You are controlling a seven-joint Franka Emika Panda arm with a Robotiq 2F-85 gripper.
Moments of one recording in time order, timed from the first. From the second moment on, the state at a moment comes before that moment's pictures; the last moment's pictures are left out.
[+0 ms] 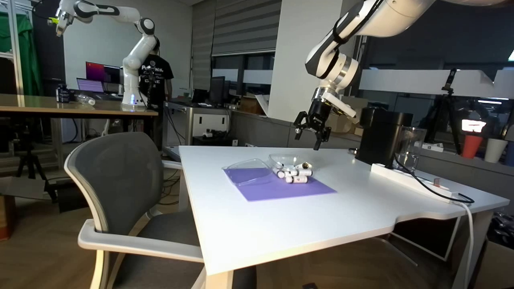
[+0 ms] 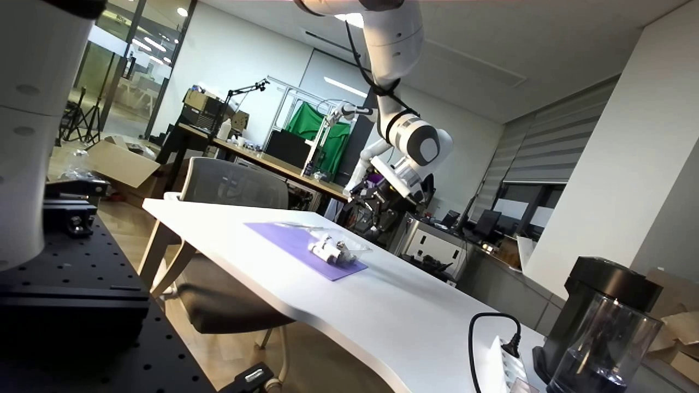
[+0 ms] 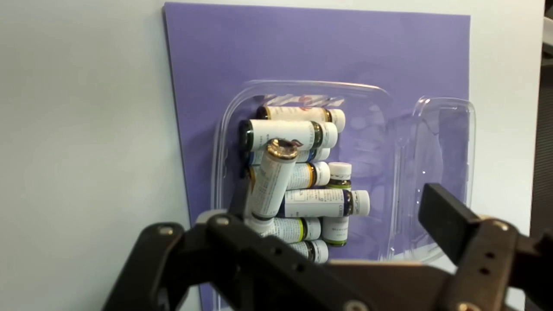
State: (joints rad) arm -0.10 0.87 -0.01 -1.25 0.35 1.83 -0.36
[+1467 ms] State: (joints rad) arm -0.18 1.03 0.06 -0.92 0.33 1.45 -0.35
